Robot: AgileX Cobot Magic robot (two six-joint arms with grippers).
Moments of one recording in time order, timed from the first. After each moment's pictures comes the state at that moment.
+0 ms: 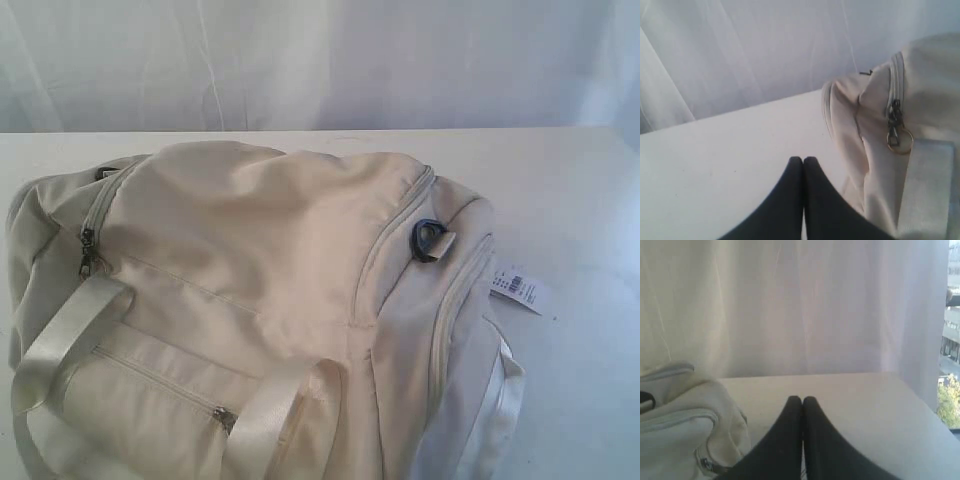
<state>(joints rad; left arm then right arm) 0.11 0.01 0.02 -0.05 0.09 0.26 -0.10 0.01 0.00 0.05 -0.01 0.00</state>
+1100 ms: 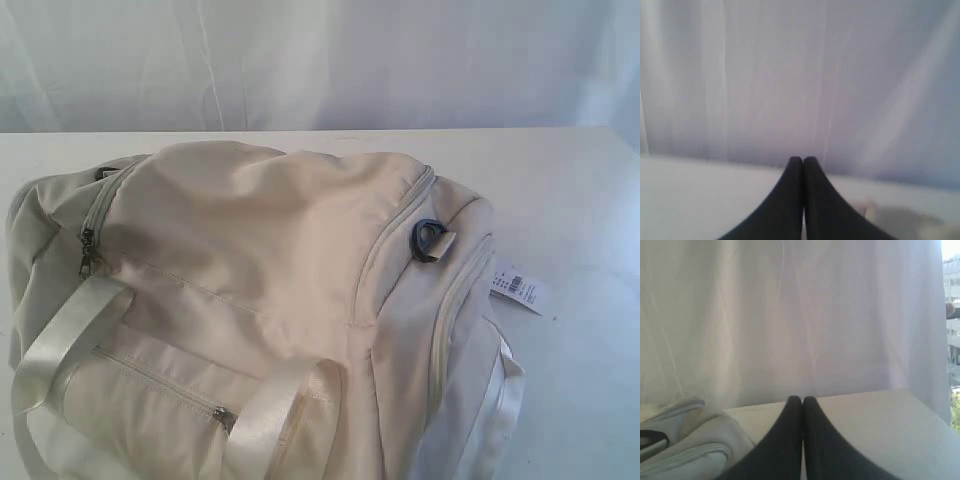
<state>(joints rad) 0.11 0.49 -0.59 -0.11 0.14 -0.08 -0.10 0.01 0.00 0.05 -0.09 0.09</state>
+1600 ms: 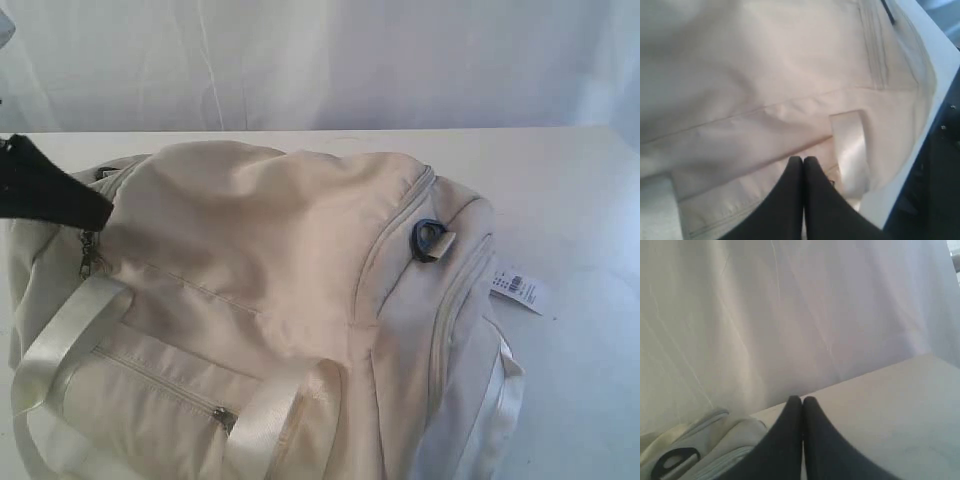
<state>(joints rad) 0.09 1.27 -1.06 -0.87 1.24 0.90 -0.10 0.01 0.00 0.05 -0.06 0.33</state>
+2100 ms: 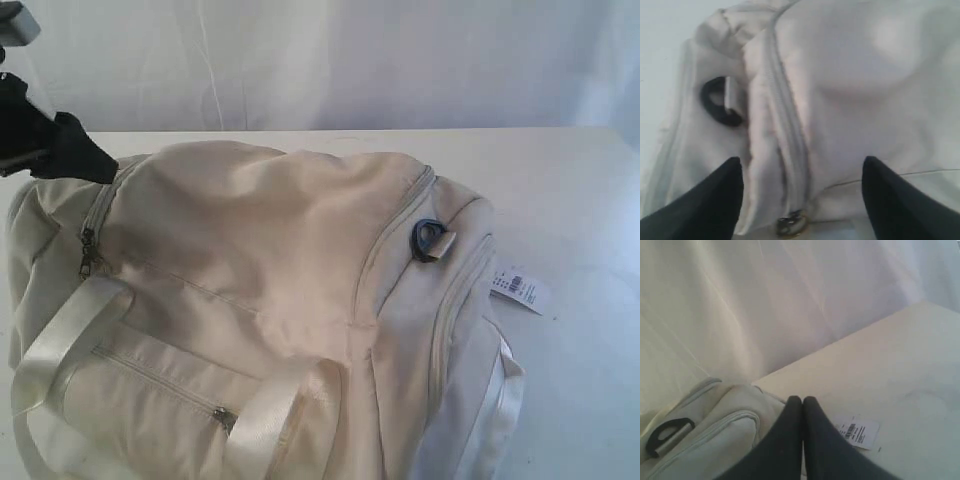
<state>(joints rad) 0.09 1.48 -1.16 -0.63 0.83 0.74 -0.09 0.01 0.00 0.05 0.08 0.45</state>
